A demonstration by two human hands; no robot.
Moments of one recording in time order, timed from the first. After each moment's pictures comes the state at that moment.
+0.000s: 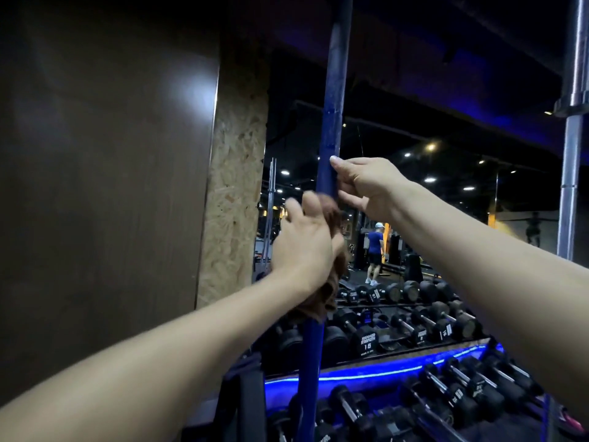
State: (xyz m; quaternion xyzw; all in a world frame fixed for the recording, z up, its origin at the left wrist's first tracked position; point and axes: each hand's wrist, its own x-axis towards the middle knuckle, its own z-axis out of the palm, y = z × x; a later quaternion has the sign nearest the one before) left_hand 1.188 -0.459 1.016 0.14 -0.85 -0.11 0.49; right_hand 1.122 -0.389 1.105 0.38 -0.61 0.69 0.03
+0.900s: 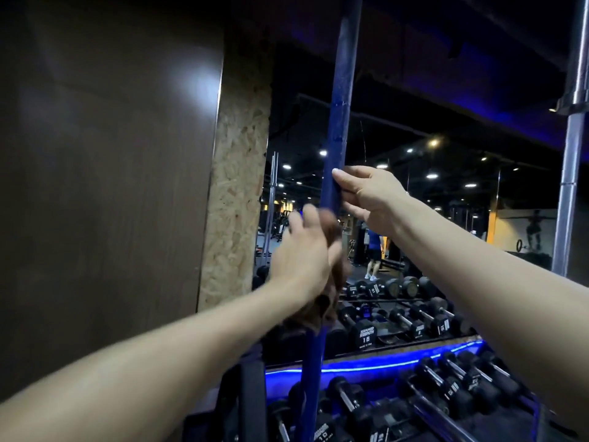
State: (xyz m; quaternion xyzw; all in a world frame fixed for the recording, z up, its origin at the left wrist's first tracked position) left_hand 1.200 -0.460 0.997 0.14 -0.87 -0.15 0.46; right_hand 1.137 -0.382 1.081 0.39 -0.59 0.71 0.02
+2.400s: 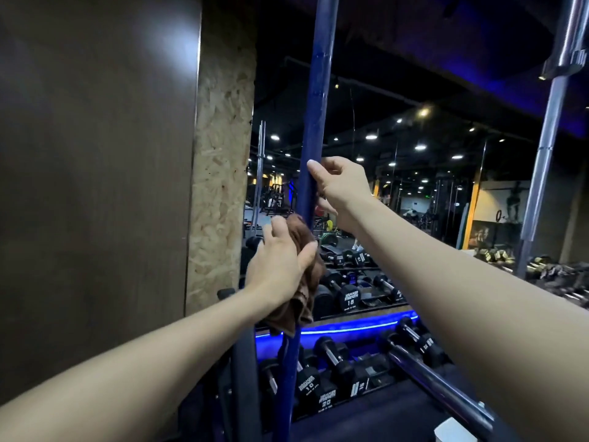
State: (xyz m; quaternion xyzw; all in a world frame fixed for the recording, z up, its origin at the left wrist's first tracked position) left_hand 1.196 -0.466 0.928 0.15 -0.87 -0.22 0.42; right_hand 1.129 -0.394 1.027 0.36 -0.63 0.68 0.12
